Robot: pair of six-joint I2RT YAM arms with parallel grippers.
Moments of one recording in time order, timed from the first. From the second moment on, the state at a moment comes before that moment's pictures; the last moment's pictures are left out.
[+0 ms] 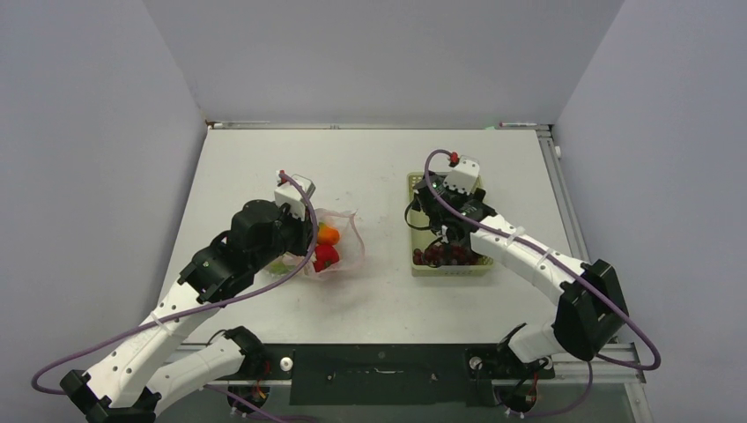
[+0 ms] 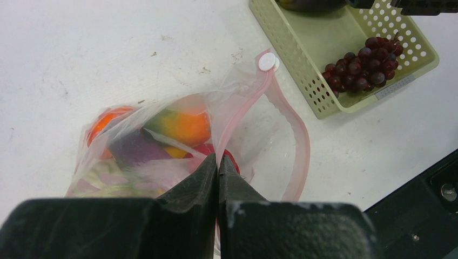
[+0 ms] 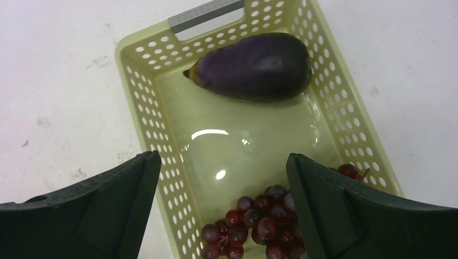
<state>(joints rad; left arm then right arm) -0.69 0.84 0.97 -0.59 -0.12 -0.21 0.68 1.41 1.08 -0.49 0.72 0.74</state>
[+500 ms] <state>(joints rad) -0.69 0.84 0.97 -0.59 -0.12 -0.21 0.57 1.52 1.10 -0.61 0.82 1.17</state>
